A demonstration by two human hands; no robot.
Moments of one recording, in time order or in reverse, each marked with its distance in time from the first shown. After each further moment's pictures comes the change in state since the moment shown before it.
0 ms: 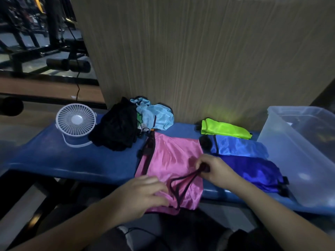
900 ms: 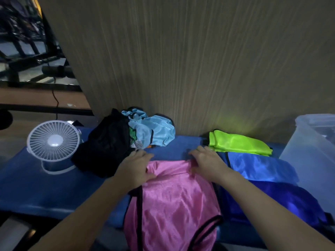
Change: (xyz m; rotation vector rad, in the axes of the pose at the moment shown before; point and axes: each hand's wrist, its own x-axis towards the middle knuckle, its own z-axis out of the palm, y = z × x) left_hand 0.081 -0.165 0.036 -0.015 -0.300 -0.879; right_hand 0.133 0.044 0.015 -0.534 -0.100 0.108
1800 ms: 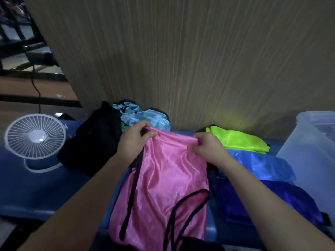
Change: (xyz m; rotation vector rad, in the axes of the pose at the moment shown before) left_hand 0.055 0.008 -0.020 -0.678 0.458 -0.007; right_hand 0.016 0.007 -0.034 0.601 0.139 0.213
